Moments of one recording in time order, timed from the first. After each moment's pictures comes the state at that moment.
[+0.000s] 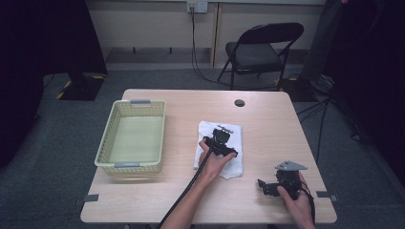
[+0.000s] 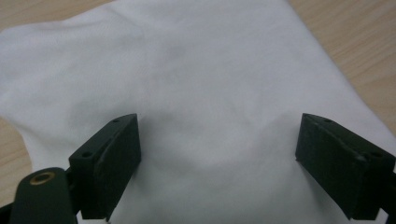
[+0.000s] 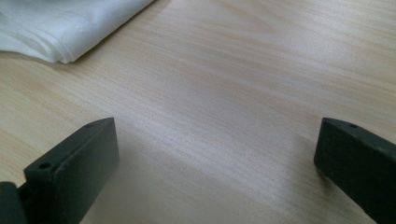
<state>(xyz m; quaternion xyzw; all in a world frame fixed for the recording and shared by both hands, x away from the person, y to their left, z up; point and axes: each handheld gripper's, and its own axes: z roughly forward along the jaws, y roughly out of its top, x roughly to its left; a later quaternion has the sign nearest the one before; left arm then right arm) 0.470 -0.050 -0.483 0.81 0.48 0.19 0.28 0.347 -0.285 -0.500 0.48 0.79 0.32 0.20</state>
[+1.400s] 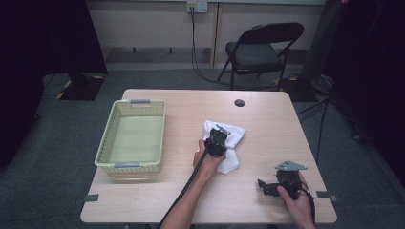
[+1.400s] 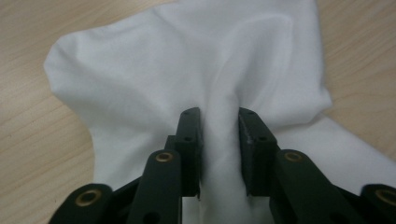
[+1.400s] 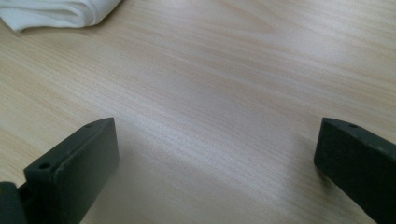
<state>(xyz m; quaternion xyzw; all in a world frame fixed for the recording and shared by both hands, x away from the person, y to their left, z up) 0.466 -0.036 -0.479 0.82 0.43 0.21 0.29 0.347 -0.285 -0.500 0.48 0.79 0.32 0.20</state>
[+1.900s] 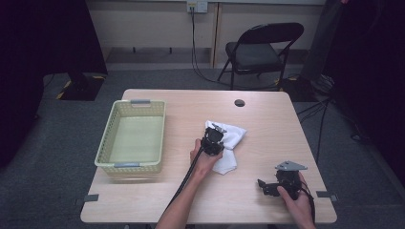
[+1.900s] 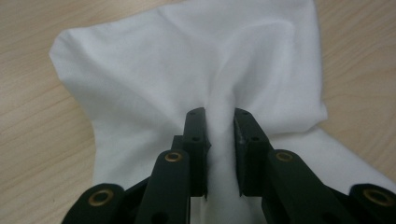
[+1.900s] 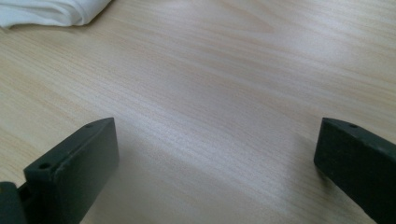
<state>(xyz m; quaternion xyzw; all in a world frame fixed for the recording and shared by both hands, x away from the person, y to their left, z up) 0.469 -0.020 -0.474 0.82 0.44 0.18 0.32 0.347 -0.285 -0.500 0.48 0.79 0.32 0.20</state>
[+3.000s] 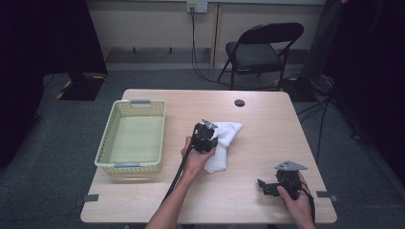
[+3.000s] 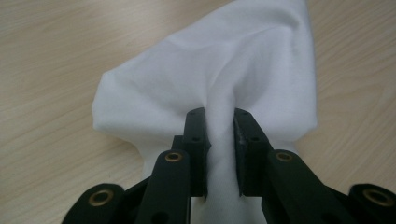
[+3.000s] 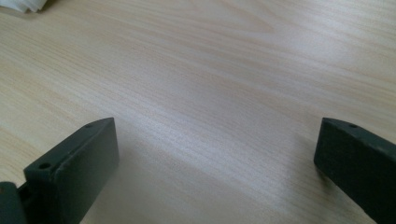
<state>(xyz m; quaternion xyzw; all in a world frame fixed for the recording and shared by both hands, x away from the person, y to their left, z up) 0.456 0.012 -0.441 0.80 0.44 0.17 0.37 0.347 -0.285 -0.500 0.48 0.79 0.32 0.20</state>
